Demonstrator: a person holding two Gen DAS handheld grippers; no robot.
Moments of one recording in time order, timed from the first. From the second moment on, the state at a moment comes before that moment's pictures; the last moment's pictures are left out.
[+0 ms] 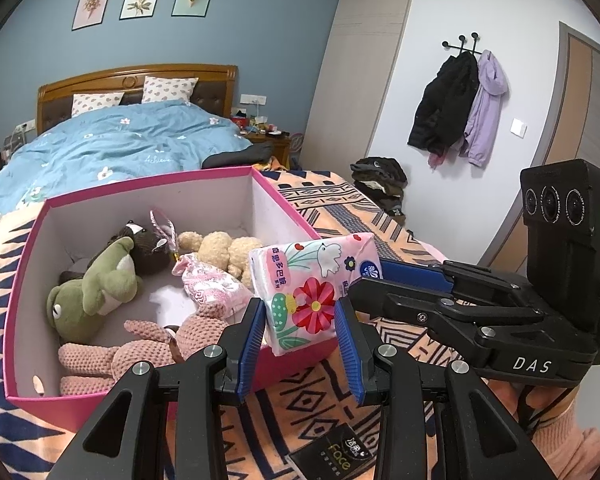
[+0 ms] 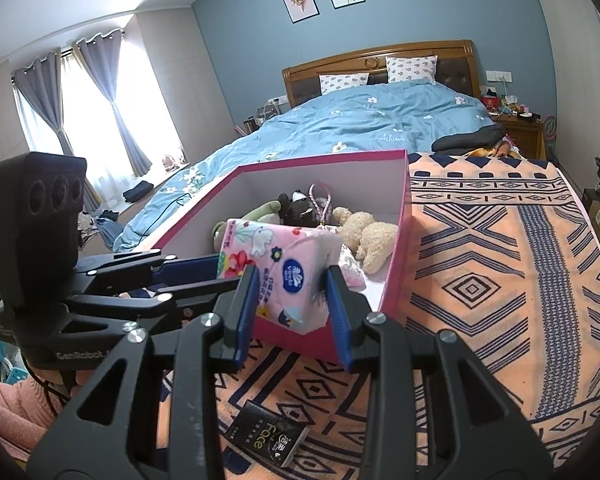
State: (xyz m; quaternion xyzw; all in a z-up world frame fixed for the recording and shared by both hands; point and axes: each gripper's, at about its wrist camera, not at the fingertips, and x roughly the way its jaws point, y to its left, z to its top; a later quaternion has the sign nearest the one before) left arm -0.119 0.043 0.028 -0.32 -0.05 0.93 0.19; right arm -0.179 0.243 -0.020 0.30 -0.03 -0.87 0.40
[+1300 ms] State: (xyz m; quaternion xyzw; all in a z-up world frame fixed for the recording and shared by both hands) left arm -0.152 0.039 0.011 -0.36 -0.07 0.91 0.18; right arm -0.202 0.237 -0.029 0.32 -0.03 -0.86 0.39
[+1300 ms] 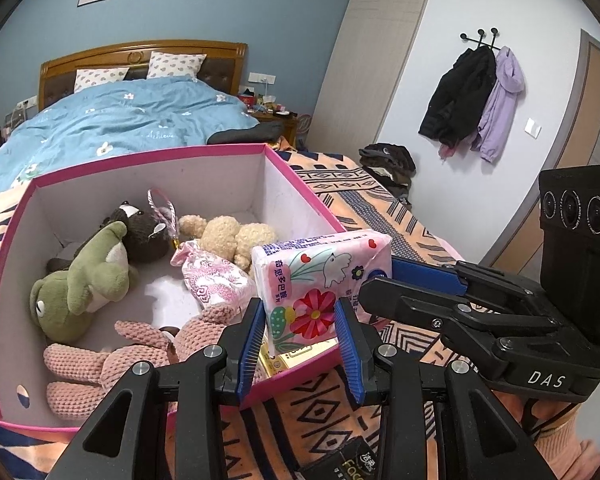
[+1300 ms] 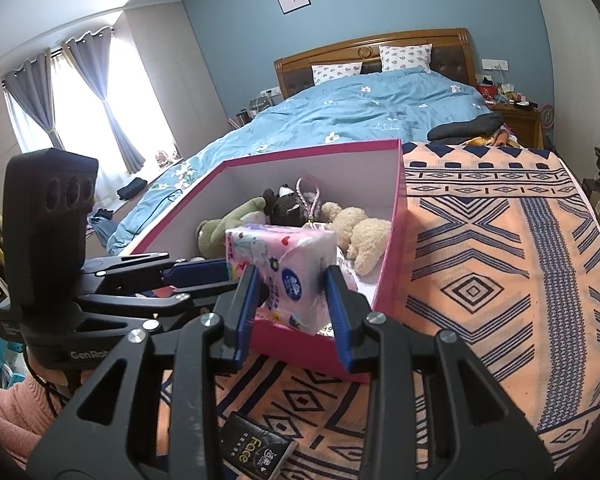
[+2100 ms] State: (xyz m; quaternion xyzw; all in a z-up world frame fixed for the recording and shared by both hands) left arm -0.176 0.040 -0.006 -0.40 -0.08 0.90 0.18; right arm -0.217 0.233 -0.038 0.34 -0.03 -0.86 0.37
